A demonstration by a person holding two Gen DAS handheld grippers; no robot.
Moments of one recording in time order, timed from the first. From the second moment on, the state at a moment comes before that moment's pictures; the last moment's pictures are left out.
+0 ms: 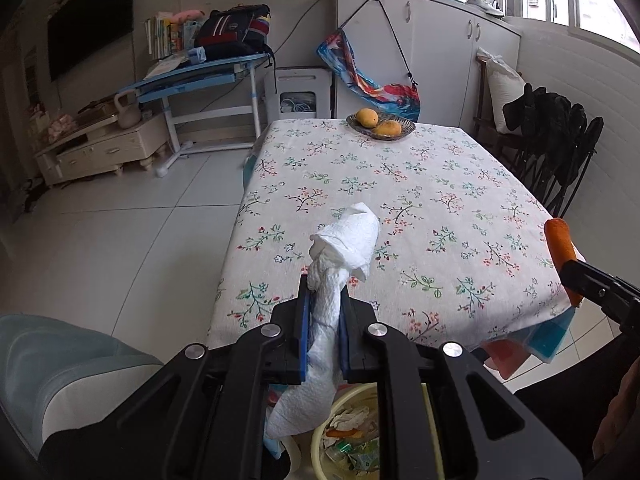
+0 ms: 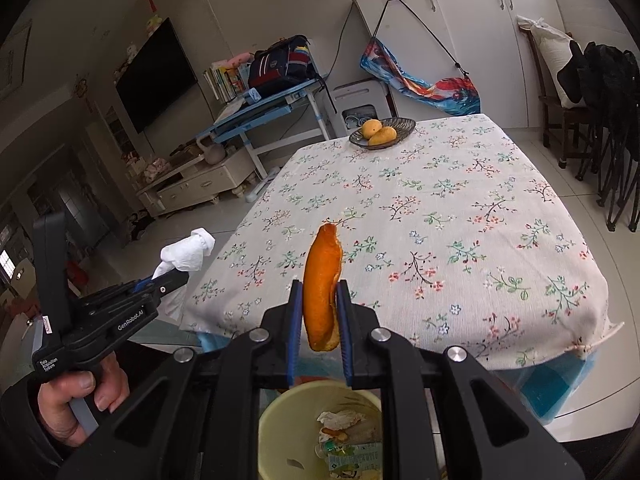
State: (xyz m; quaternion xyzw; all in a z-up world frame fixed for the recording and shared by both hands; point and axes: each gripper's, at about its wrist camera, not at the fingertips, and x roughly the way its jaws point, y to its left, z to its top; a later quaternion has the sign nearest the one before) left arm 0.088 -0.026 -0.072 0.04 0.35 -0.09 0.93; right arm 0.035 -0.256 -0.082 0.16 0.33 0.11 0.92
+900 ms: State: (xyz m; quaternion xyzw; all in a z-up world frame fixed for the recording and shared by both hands) left arm 0.063 -0.047 -0.093 0.09 0.38 -0.13 0.91; right arm 0.022 -0.204 -0.141 0.10 0.46 0.17 0.87
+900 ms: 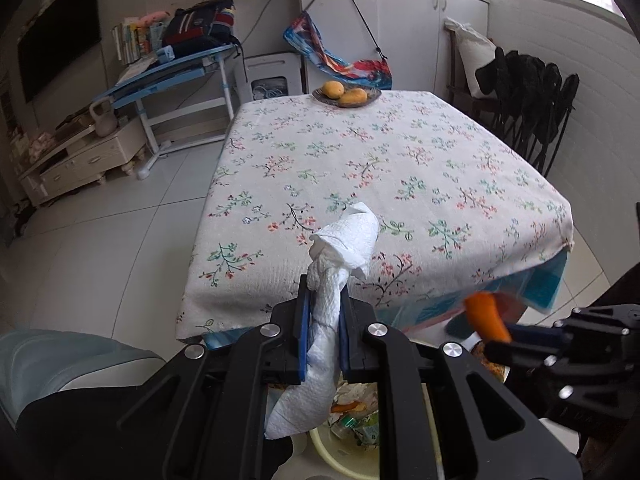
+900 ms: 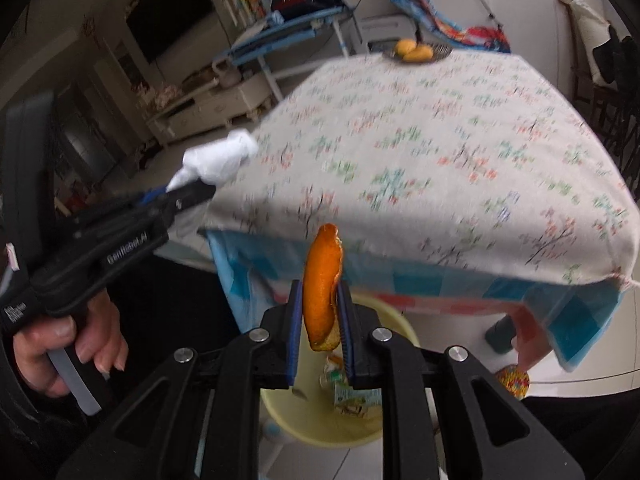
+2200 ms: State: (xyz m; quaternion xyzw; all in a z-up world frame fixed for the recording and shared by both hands) left arm 0.042 -0.100 -0.158 0.22 0.48 -0.26 0.81; right arm 0.012 -0.265 -0.119 0.20 0.35 0.05 0.91
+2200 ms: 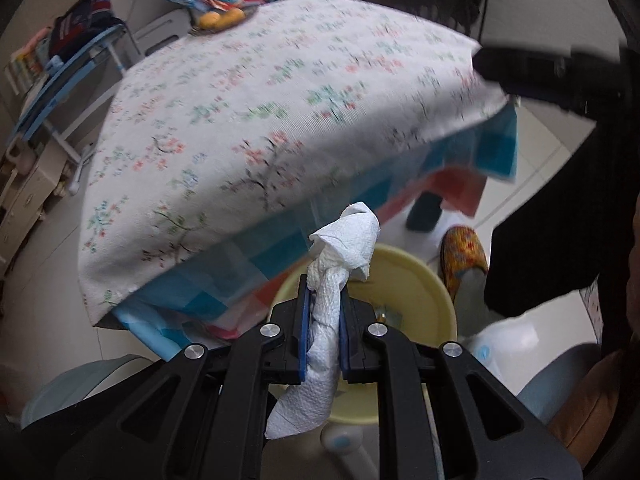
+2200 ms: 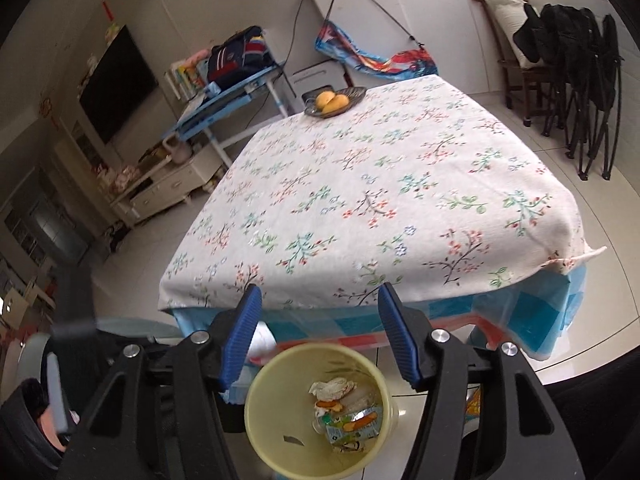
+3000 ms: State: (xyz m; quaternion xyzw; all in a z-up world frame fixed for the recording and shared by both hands) left arm 0.033 -0.113 -0.214 0.32 0.55 -0.25 0.73; right arm 0.011 -0.273 -0.119 0.21 0.35 0.03 0.91
